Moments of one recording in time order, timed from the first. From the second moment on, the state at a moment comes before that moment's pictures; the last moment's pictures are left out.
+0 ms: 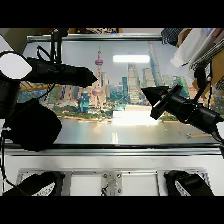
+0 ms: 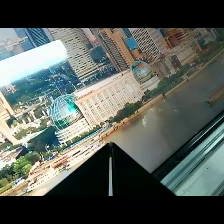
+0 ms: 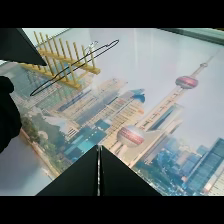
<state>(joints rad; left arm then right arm) -0.34 -1.20 1.54 1.03 -1.20 -1.46 0.23 -0.66 0.83 -0.54 0.67 0.70</state>
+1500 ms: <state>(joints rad) 0.12 -1.15 1.16 1.78 -1.40 -1.64 0.23 -0.66 0.83 -0.54 0.67 0.70</state>
